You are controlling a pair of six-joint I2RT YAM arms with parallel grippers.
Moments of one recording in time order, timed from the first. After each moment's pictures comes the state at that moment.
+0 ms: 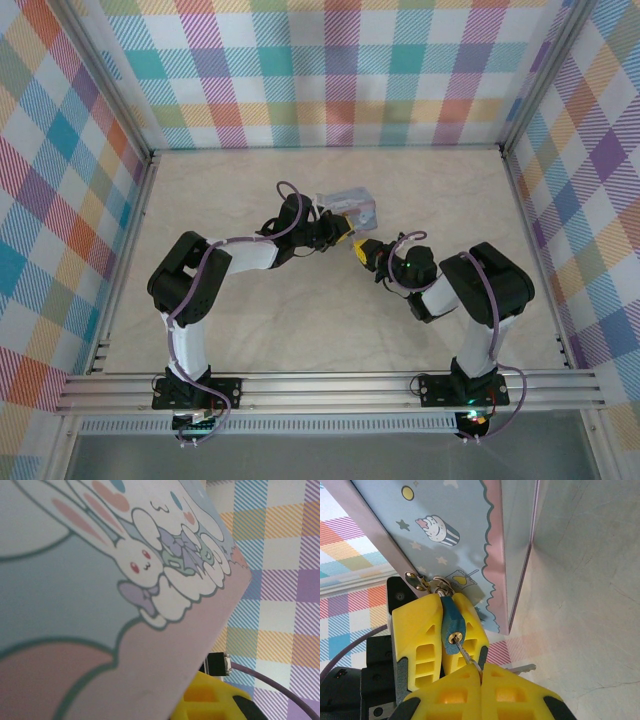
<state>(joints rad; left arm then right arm) -0.60 1.91 1.08 0.39 0.49 -1.19 0.45 1.81 0.37 1.32 -0.39 1.69</state>
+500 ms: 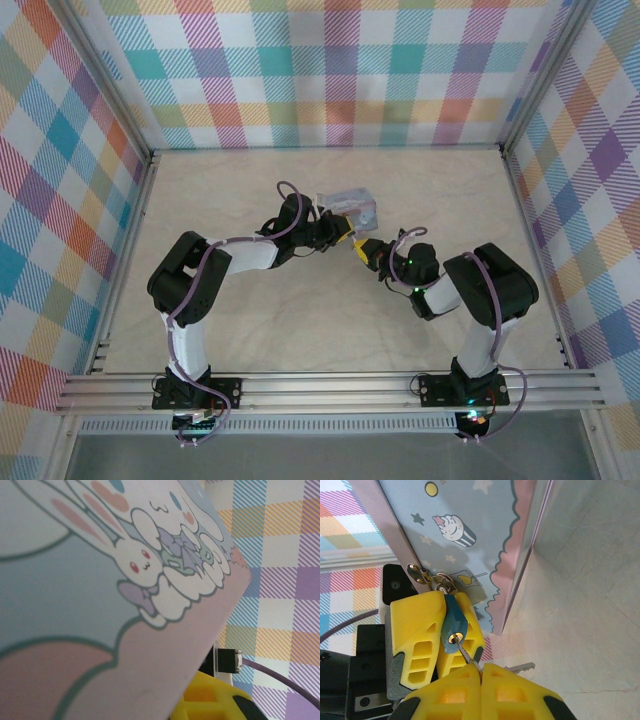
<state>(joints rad) -0.60 1.91 1.08 0.39 0.50 -1.19 0.42 1.79 0.38 1.27 -0.44 1.53</state>
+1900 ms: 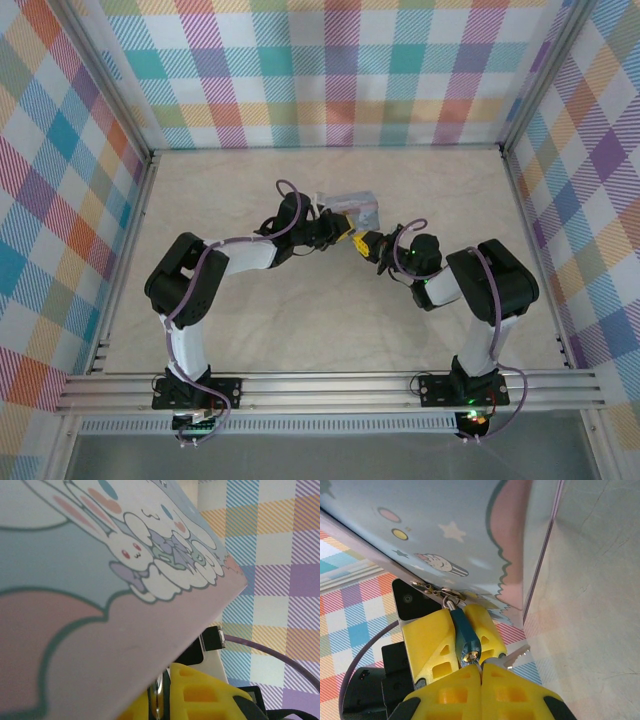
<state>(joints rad) -0.60 1.89 1.07 0.39 0.50 -1.18 0.37 1.81 0.45 1.27 -0.58 1.78</state>
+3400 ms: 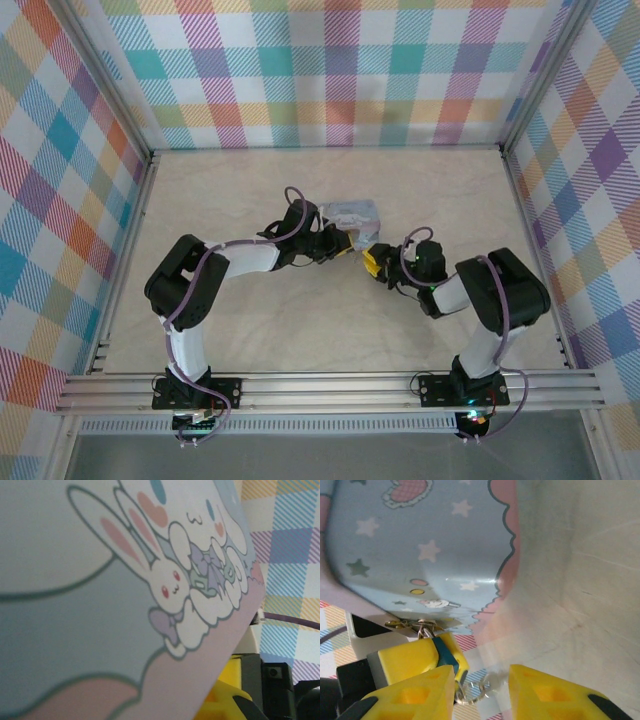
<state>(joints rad) -0.63 1.88 1.07 0.17 0.51 -1.03 0.34 1.69 0.35 0.99 -0.58 1.55</state>
